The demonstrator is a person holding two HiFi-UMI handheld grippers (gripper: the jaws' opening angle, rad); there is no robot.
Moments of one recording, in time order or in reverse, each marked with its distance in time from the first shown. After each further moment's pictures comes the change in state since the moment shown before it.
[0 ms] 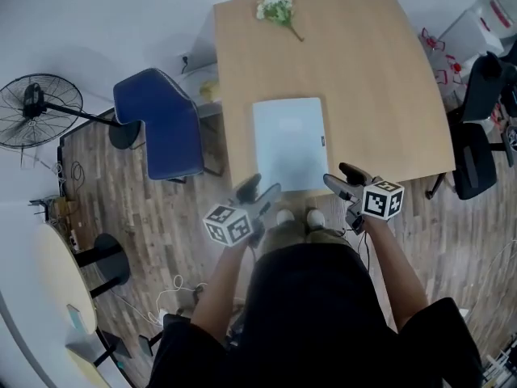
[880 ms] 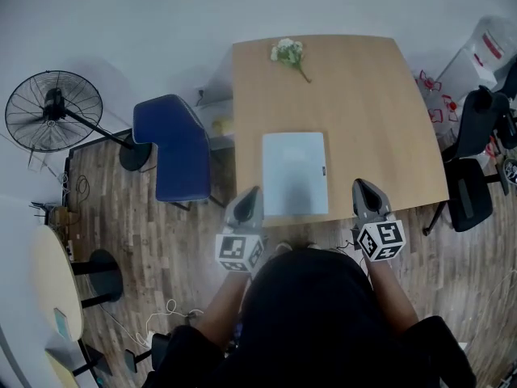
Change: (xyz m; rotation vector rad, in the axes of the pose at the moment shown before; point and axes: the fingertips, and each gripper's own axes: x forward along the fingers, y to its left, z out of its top) left arm -0.065 -0.061 0.098 0.444 -0.320 0.334; right arm -0.089 0.074 0.087 -0.541 -0.391 -0.339
